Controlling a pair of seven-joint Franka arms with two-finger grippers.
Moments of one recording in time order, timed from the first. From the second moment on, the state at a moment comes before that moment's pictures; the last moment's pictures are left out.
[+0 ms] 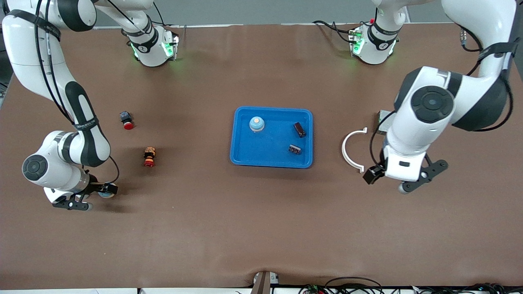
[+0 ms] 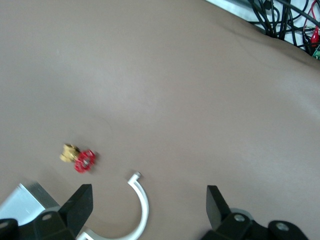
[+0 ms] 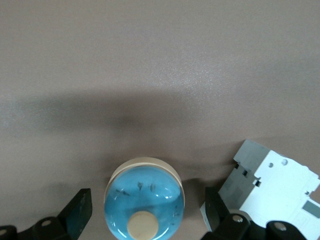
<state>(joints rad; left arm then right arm) 0.14 0.40 -0.53 -1.53 0.41 1.94 -0.95 -0.09 0.71 -0.07 -1.70 0.00 2.42 -0.03</state>
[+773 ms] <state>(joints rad) 0.30 0.30 -0.53 -1.53 0.34 1.89 -0.58 -0.08 0.71 -0.06 -1.67 0.03 2.32 0.01</state>
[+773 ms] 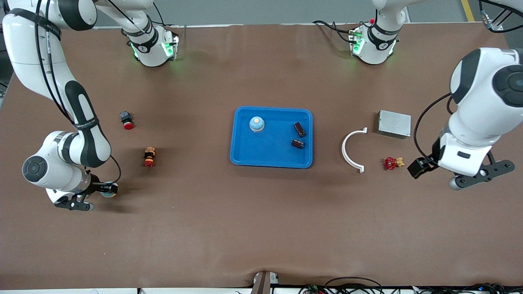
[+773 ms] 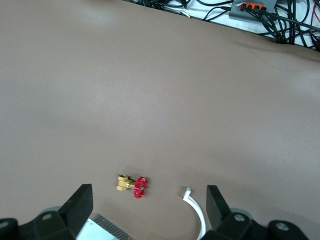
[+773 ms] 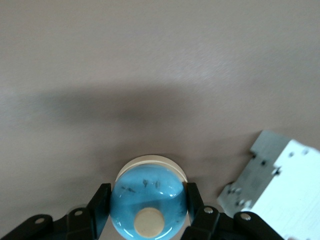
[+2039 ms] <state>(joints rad) 0.31 0.17 -0.53 -1.45 0.27 1.66 -0.37 0.53 0.50 -0.04 -1.62 0.08 2.11 1.07</state>
